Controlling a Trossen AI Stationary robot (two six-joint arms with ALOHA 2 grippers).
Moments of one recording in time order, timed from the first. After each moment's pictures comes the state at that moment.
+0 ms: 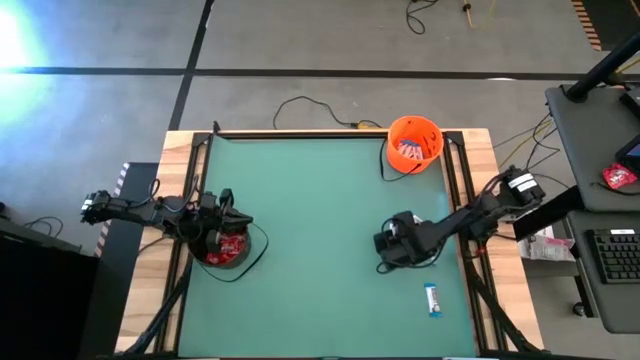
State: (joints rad) left arm -0.19 0.03 0.01 0.07 -0.17 -0.35; right arm 0.35 1.67 0.74 -0.68 0.52 1.70
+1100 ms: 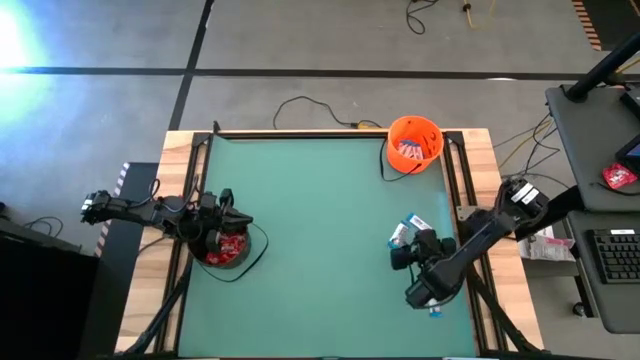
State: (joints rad) left arm -0.19 0.03 0.01 0.07 -0.17 -0.35; right arm 0.72 1.69 0.92 -1.20 0.59 2.24
